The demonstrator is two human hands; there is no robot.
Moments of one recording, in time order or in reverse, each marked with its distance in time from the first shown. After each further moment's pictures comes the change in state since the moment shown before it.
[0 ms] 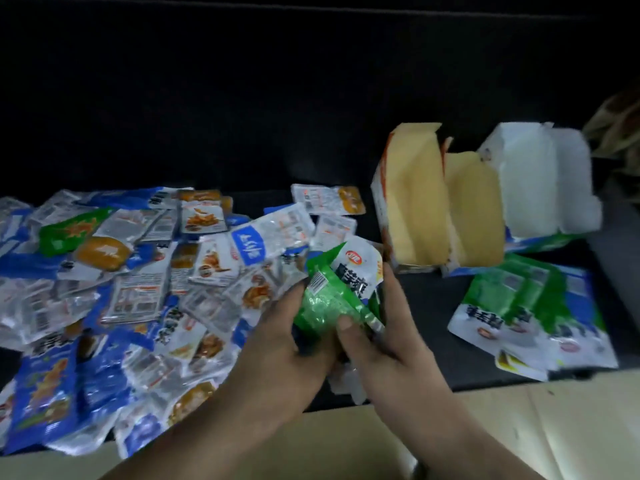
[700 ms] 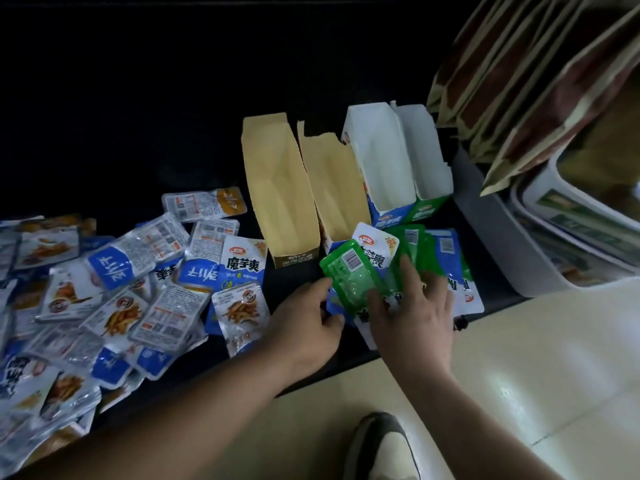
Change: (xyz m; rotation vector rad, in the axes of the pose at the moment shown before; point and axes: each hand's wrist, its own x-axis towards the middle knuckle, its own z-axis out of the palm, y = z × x) left_hand 0.065 0.004 0.161 0.398 -0.281 0.132; right_hand 0.022 0.071 -0.163 -0.866 0.719 0.038
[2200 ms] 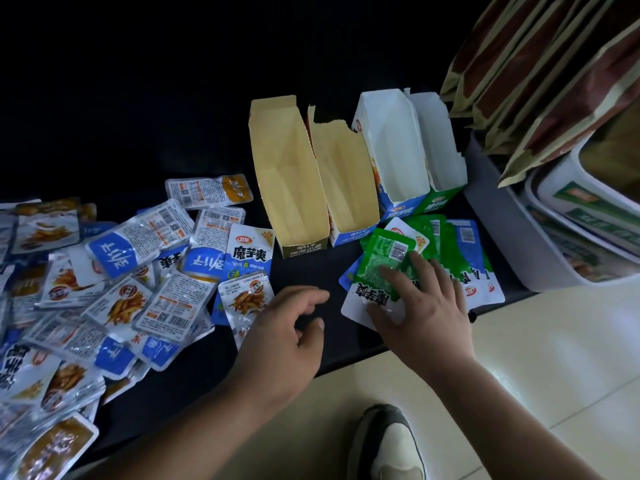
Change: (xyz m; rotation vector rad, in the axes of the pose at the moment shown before) left_hand -0.036 -0.043 -0.005 -0.177 0.233 0.158; right_hand 0.009 0.031 0.002 -0.371 -0.134 -0.337
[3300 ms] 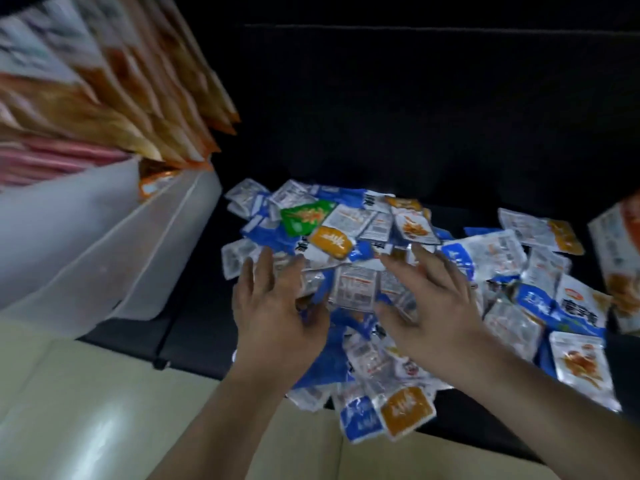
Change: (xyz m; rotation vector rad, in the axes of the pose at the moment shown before) left_hand -0.133 -0.111 -0.325 0.591 0.646 -0.396; right_hand -0.030 -0.399 -0.027 0.345 -0.462 -0.559
